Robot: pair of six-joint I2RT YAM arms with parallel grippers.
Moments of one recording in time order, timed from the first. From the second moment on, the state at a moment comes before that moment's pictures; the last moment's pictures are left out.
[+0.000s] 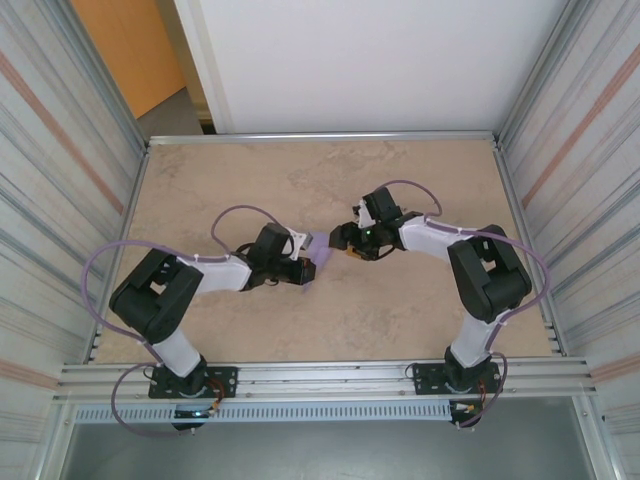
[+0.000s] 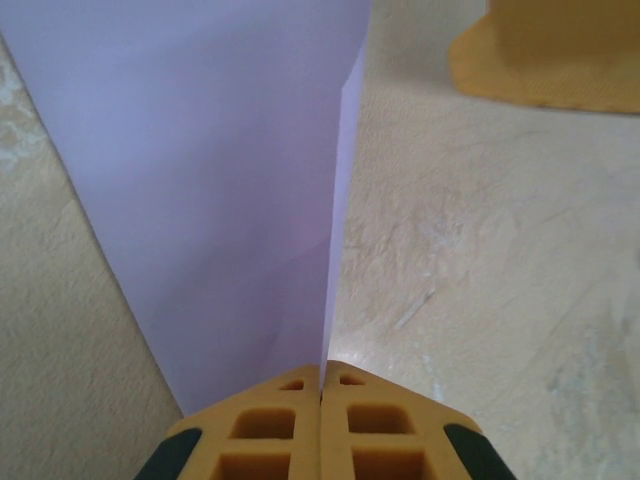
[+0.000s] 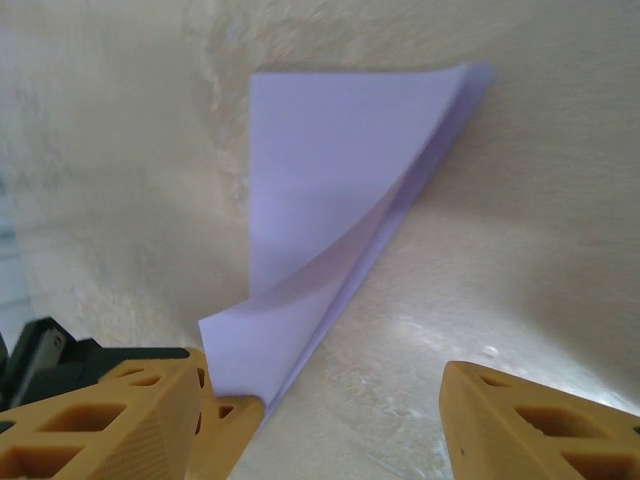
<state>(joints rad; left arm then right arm) -0.62 1.67 0.70 0.13 0.44 -0.42 0.50 1.77 1.03 -0.24 -0.50 0.68</state>
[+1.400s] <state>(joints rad) -0.52 1.77 0.68 0.29 0.70 -0.74 0.59 1.98 1.29 -0.50 -0.34 0.49</state>
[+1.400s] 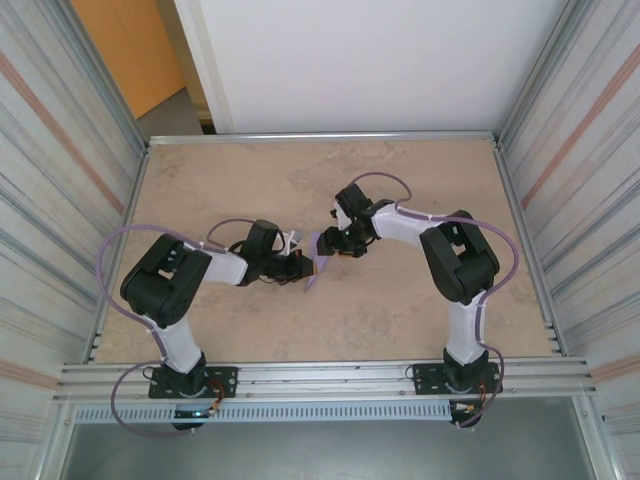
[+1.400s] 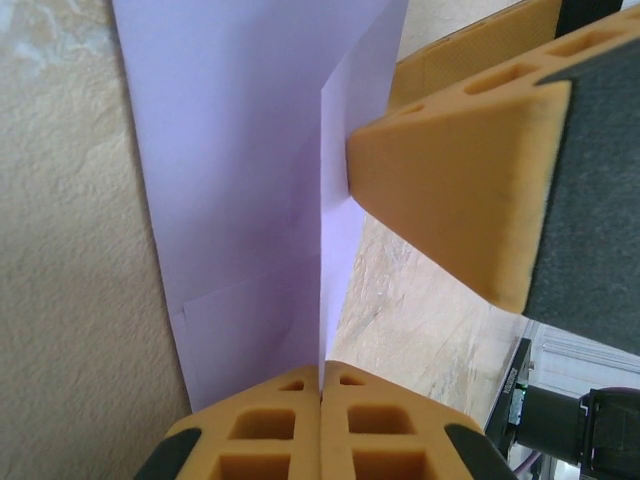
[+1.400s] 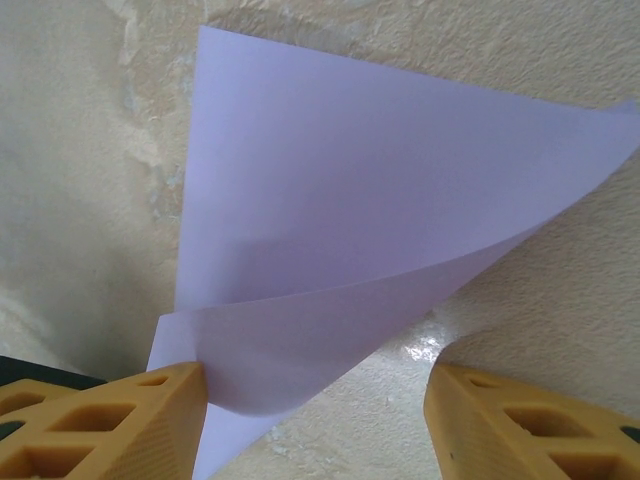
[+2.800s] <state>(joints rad) -0.63 1.61 0.74 -0.06 0.42 -0.65 0.61 2.06 1.43 -0.67 -0.29 0.50</state>
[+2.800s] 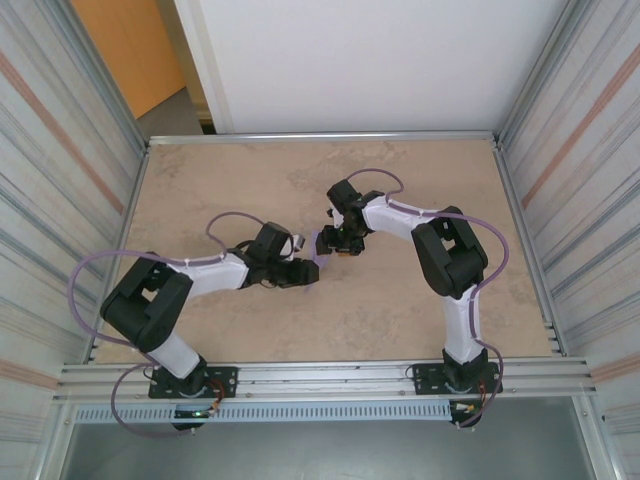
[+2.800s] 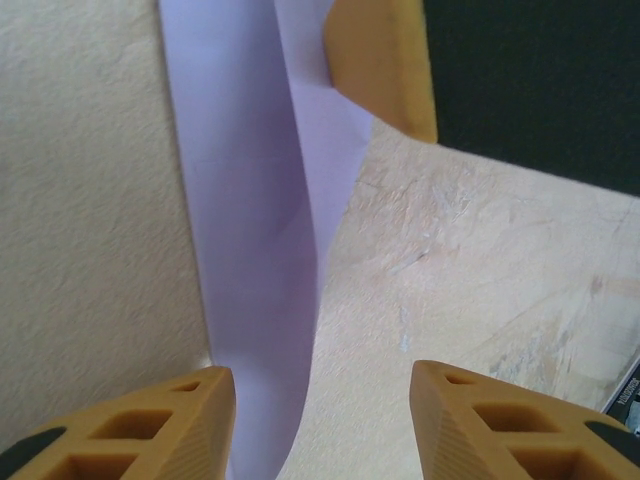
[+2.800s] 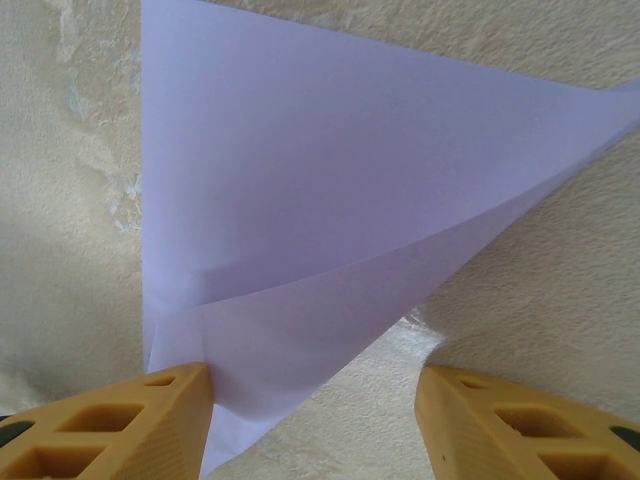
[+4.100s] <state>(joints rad) -0.63 1.69 0.80 -0.15 0.36 -0.64 0.60 2.06 1.42 -0.67 -0.31 0.51</state>
